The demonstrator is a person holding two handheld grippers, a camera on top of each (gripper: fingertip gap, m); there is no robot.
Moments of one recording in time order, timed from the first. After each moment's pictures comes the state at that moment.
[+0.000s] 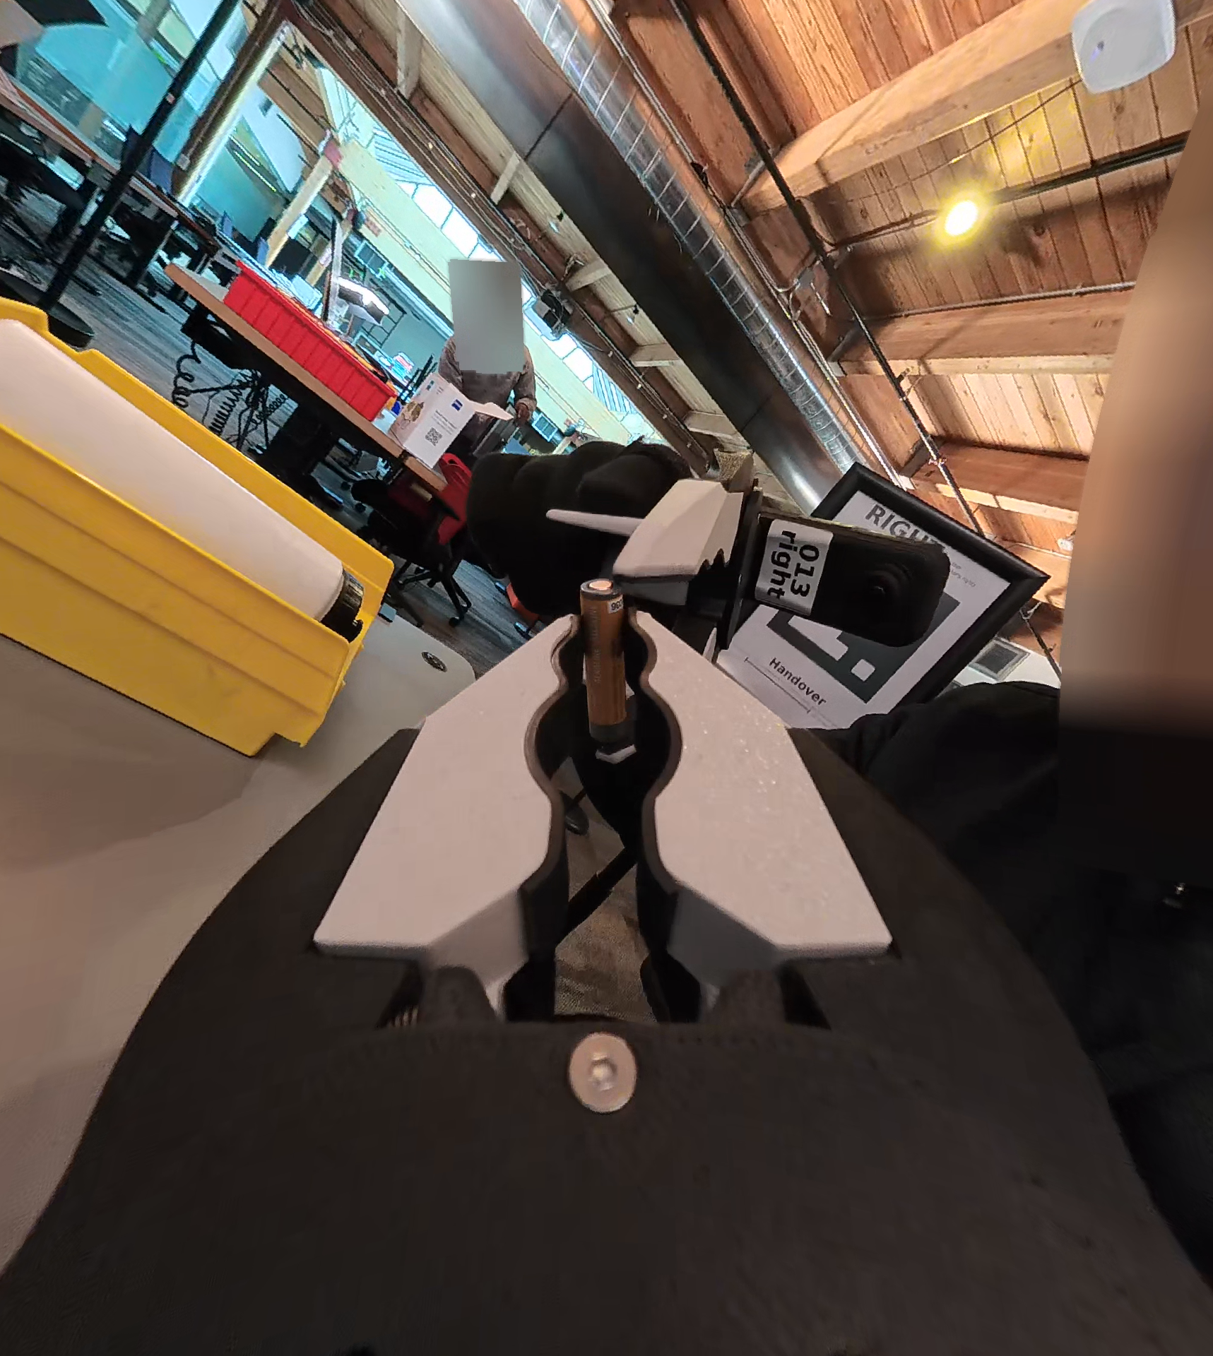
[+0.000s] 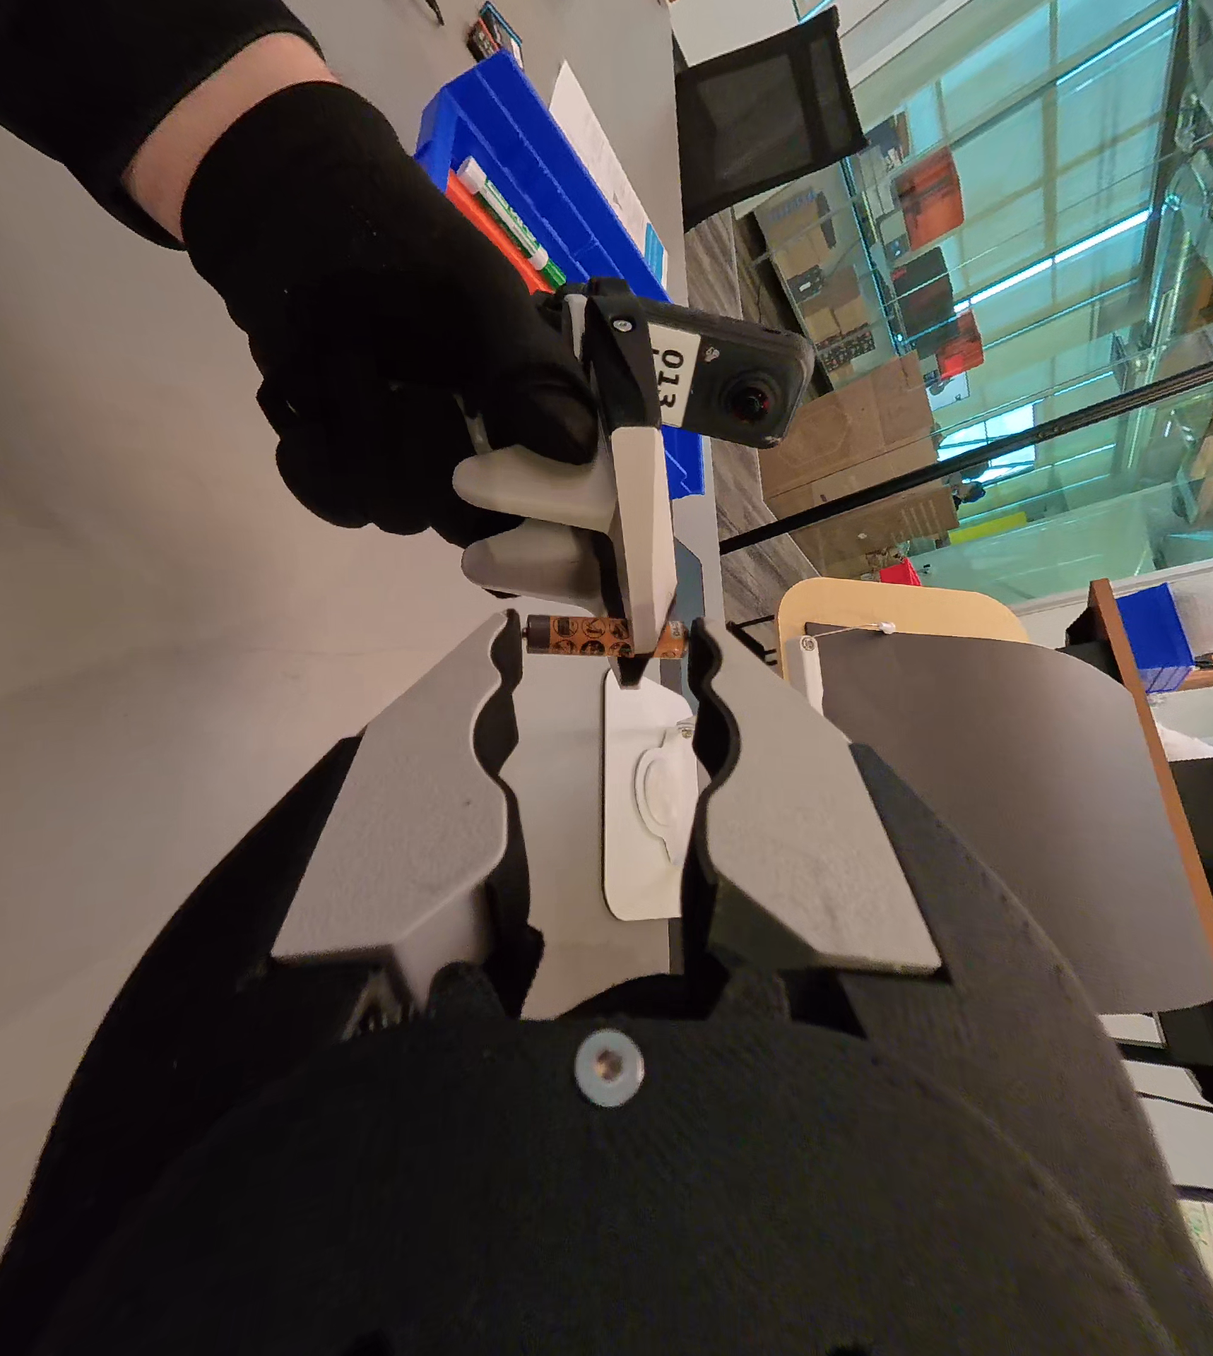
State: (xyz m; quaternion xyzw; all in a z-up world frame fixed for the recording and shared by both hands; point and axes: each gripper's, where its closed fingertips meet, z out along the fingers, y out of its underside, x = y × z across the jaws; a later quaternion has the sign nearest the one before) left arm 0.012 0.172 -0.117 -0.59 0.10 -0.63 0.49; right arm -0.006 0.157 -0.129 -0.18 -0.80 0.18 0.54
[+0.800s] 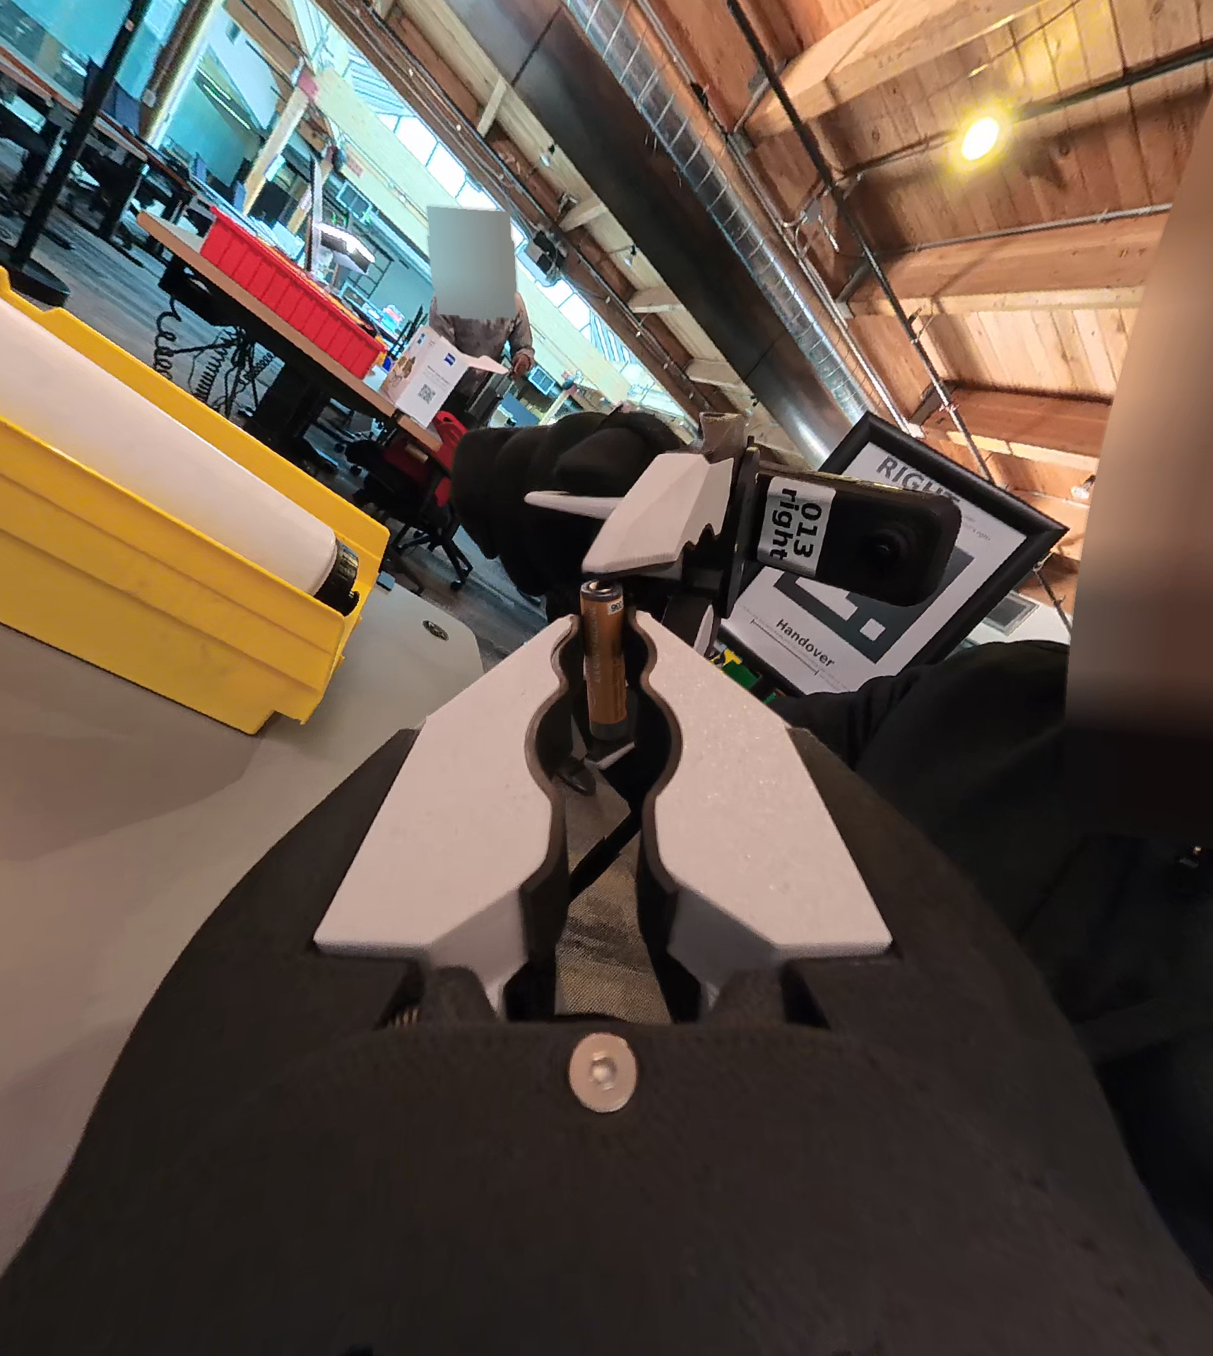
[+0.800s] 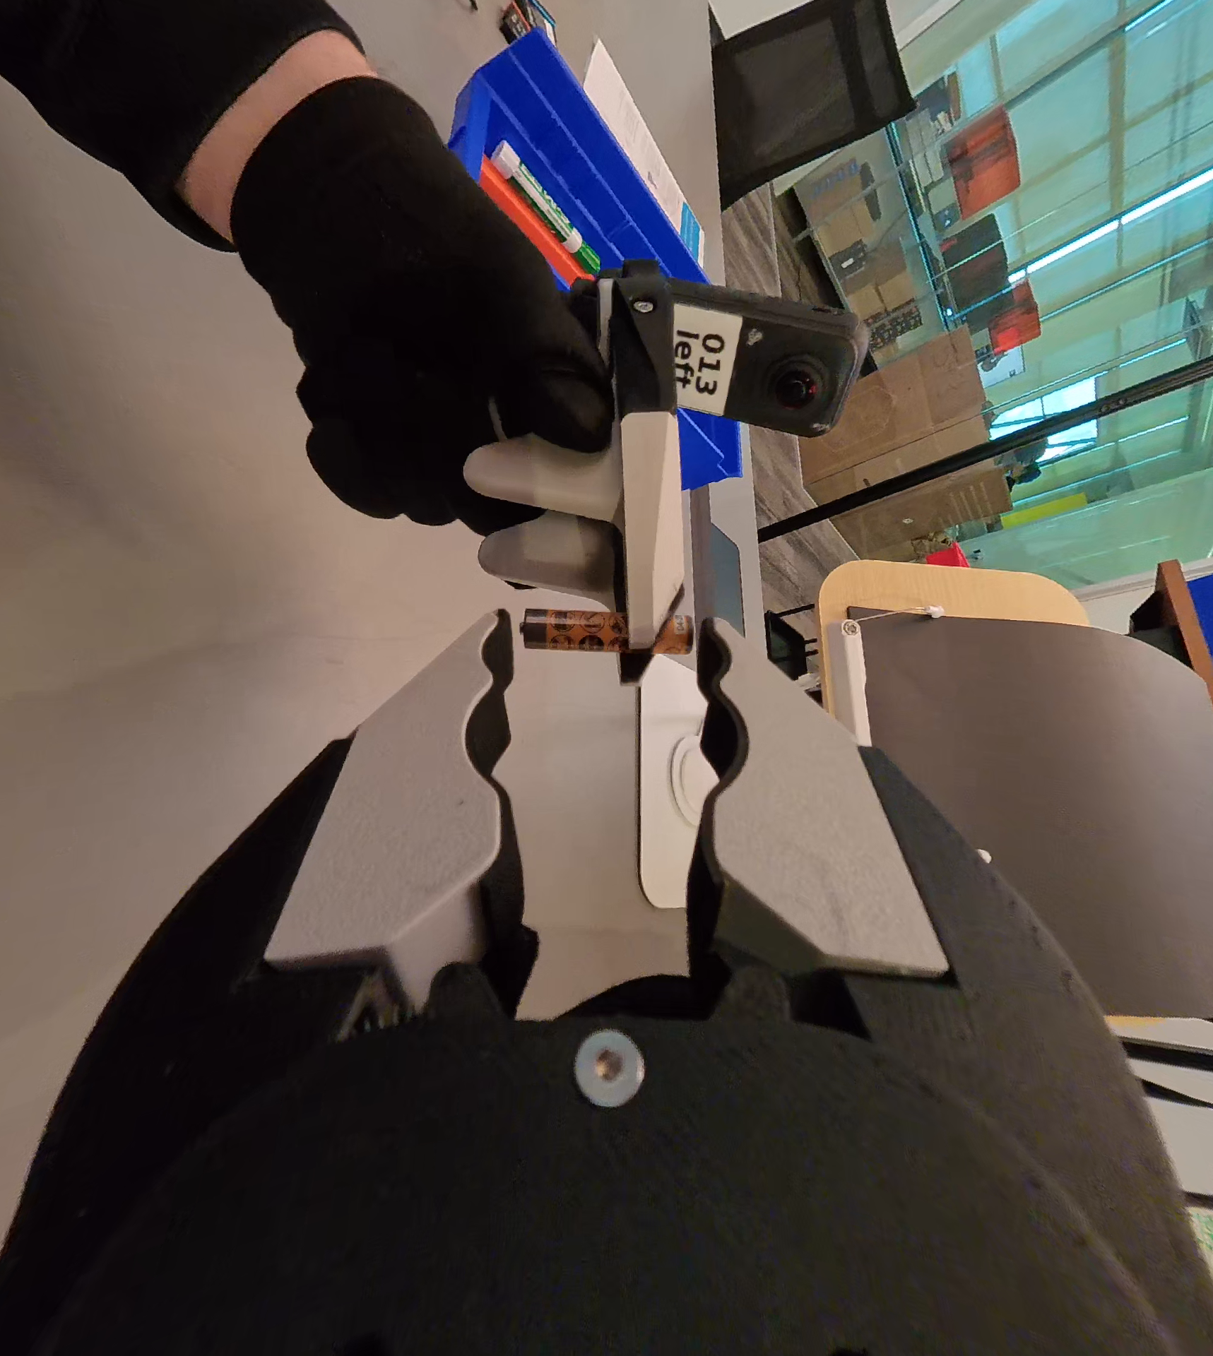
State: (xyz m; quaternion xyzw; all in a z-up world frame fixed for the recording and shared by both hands) left arm 0.022 0.170 -0.124 -0.61 0.13 -0.62 0.47; right arm 0.000 0.158 -0.138 -0.19 -0.82 0.18 0.51
